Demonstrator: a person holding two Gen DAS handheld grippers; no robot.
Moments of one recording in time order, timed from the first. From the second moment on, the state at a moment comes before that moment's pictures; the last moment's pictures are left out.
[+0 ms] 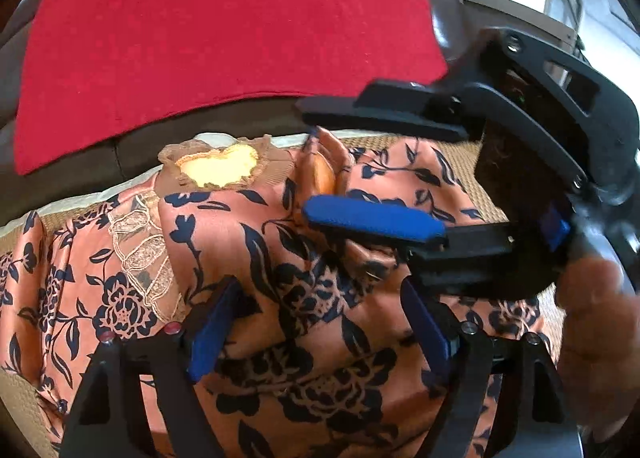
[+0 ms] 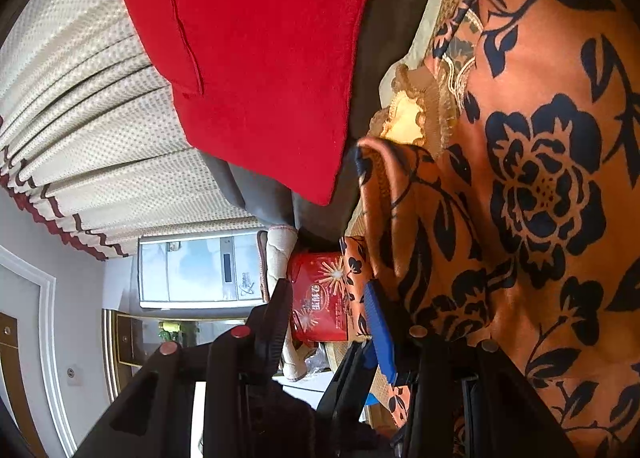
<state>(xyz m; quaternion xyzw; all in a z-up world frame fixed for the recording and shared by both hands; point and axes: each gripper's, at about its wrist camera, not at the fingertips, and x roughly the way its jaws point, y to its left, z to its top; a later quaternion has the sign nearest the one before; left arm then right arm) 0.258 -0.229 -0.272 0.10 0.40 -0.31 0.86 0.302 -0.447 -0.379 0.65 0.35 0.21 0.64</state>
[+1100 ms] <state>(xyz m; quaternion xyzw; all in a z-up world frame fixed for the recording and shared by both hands) 0.284 -0.182 -0.255 0.02 0.39 -0.26 0.88 0.269 -0.478 -0.378 0.53 0.45 -0.03 0.72</state>
